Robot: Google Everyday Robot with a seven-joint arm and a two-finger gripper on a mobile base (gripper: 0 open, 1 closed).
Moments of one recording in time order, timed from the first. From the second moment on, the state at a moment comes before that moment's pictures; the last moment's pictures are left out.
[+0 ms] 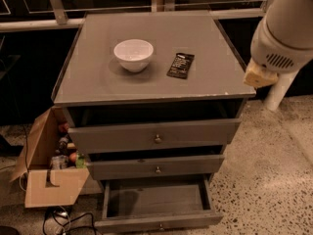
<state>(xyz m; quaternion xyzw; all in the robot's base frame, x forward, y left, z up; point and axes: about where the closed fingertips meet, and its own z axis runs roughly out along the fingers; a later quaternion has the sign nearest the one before) 0.470 -0.205 0.975 -0.50 0.83 -0.16 0.18</state>
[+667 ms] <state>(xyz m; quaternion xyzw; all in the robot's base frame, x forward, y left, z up) 0.446 -0.219 0.946 -0.48 0.85 -0.15 0.15</state>
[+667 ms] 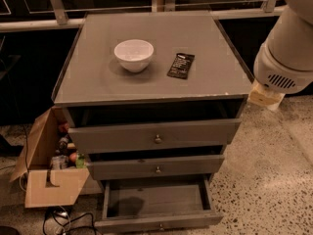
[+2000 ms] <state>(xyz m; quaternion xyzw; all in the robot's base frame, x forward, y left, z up) 0.391 -0.238 0.783 -0.41 0.91 -0.08 0.06</state>
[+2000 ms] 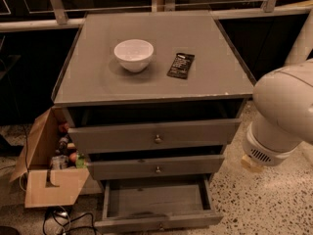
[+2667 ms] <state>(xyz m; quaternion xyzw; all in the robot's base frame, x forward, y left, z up) 0.339 -0.233 0.676 -0.40 0.92 -0.04 -0.02</state>
